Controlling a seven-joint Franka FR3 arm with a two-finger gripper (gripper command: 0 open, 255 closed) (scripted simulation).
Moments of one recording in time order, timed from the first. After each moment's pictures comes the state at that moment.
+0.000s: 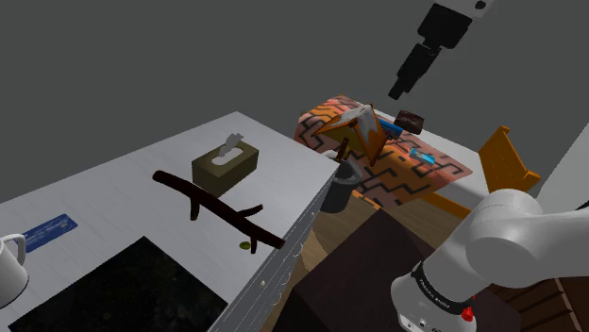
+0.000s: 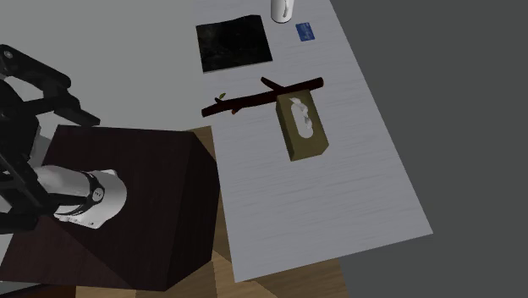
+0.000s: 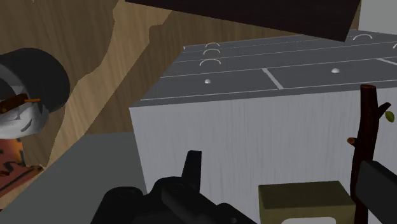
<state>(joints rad) 0.01 -0.83 0.00 -2.29 0.02 1.58 -0.14</state>
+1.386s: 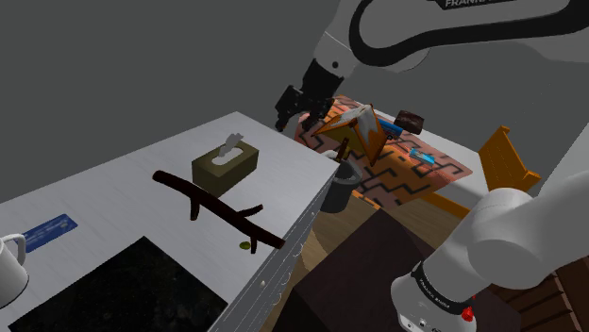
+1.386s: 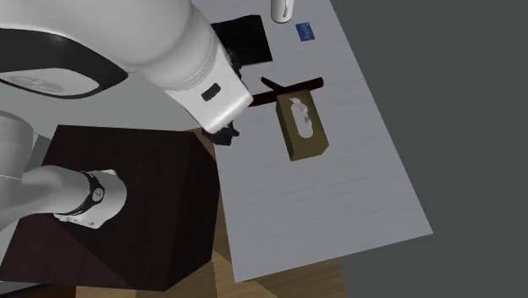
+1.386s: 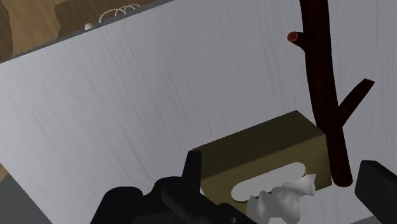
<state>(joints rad) 0.06 -0.40 0.19 -2.38 0.27 2.19 0.19</state>
